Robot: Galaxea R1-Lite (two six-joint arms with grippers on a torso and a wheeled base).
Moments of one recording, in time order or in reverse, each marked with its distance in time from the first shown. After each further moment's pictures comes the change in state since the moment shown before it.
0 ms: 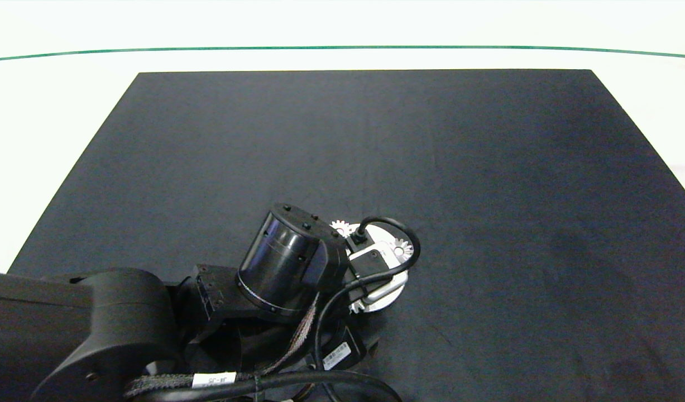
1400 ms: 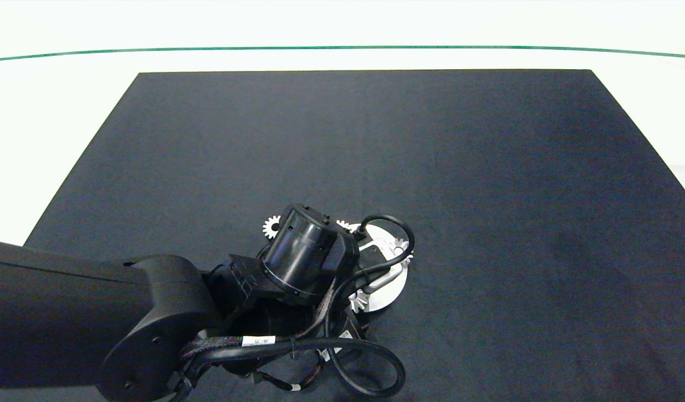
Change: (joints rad) left arm 0.044 0.076 -0.054 0.045 0.005 -0.026; right arm 0.002 -0.016 0.008 0.001 0.000 0.001
